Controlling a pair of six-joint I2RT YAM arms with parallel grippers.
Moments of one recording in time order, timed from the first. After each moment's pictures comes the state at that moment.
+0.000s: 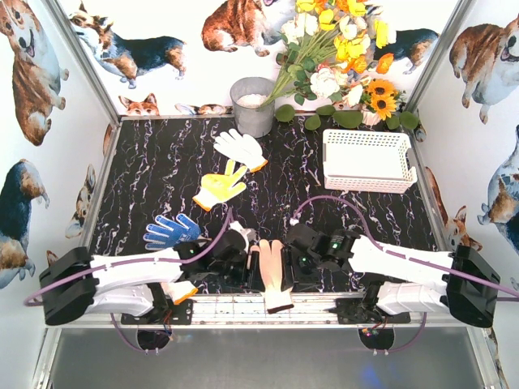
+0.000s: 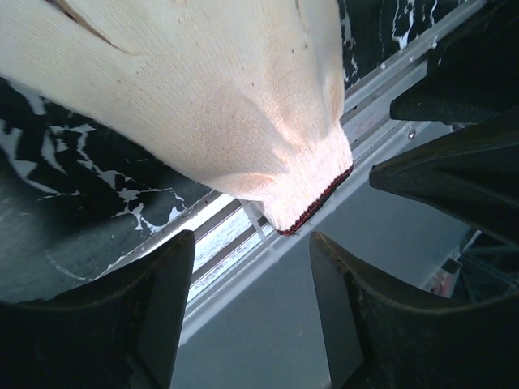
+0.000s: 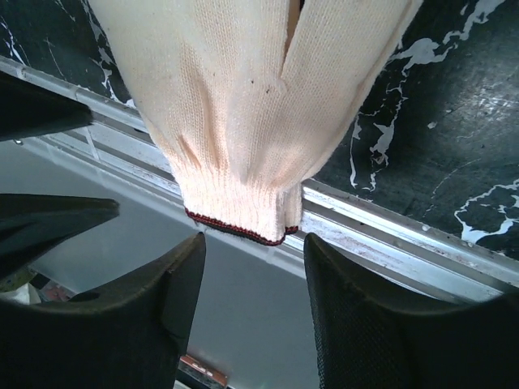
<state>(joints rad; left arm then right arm) -1.10 1.19 0.49 -0.17 0.26 -1.01 1.05 1.15 0.66 -0.67 -0.20 0.97</state>
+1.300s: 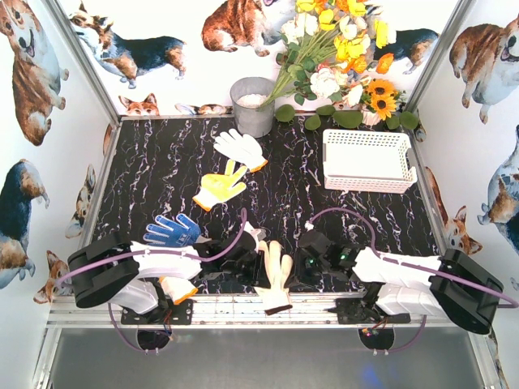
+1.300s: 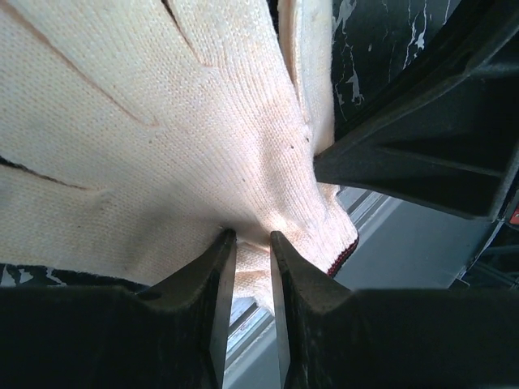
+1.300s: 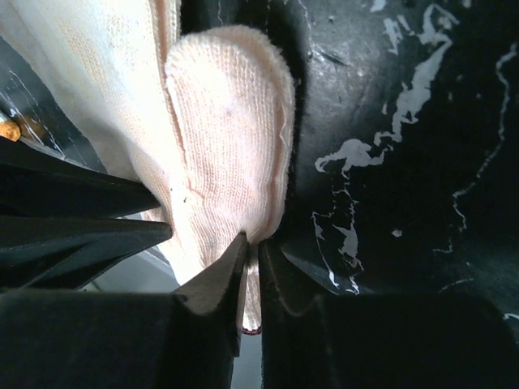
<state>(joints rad) -1.10 1.42 0.48 0.11 0.24 -0.98 0.94 1.12 0.35 -0.21 -0.24 1.13</state>
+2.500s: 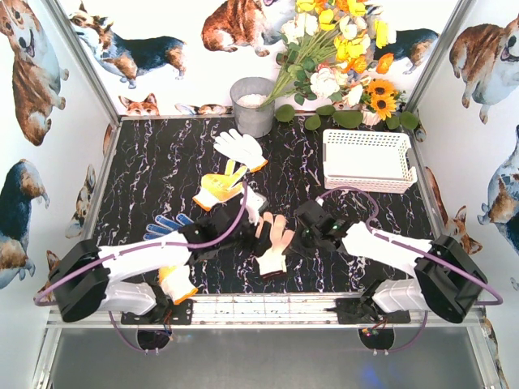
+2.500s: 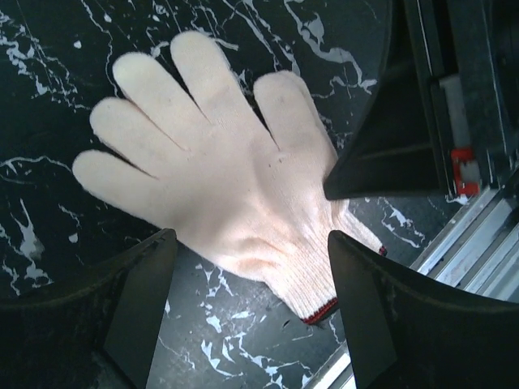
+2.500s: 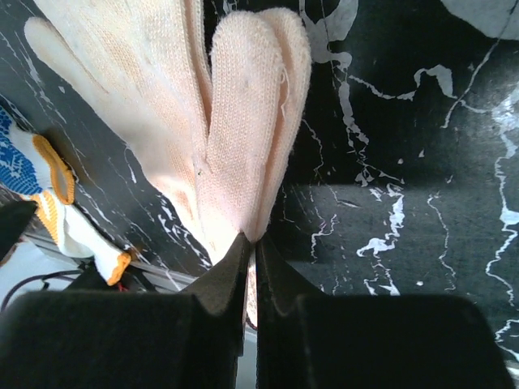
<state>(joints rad) -0.95 1.29 0.68 -0.03 -0.01 -0.40 0.76 1.28 0.62 -0.38 -0.11 1.22</state>
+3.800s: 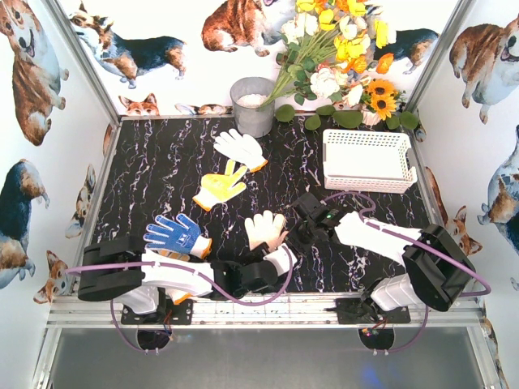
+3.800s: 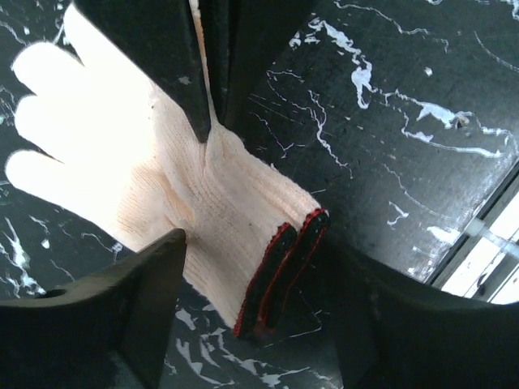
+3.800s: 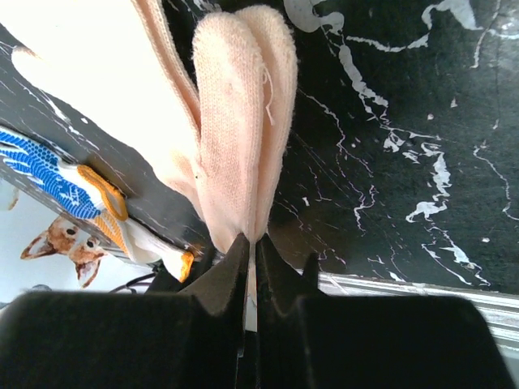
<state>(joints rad) -1.41 1.48 0.59 0.13 -0.50 -0.15 0.72 1.38 0.72 -0.48 -0.22 1.47</state>
